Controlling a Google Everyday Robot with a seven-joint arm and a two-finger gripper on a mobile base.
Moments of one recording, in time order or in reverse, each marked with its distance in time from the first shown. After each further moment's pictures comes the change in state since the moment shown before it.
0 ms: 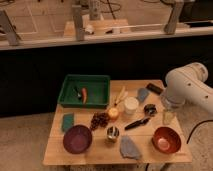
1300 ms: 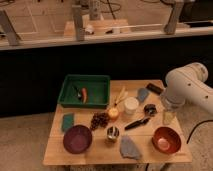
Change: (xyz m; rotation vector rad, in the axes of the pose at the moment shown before) arm -0.002 0.003 0.000 -0.002 -0.007 -0.013
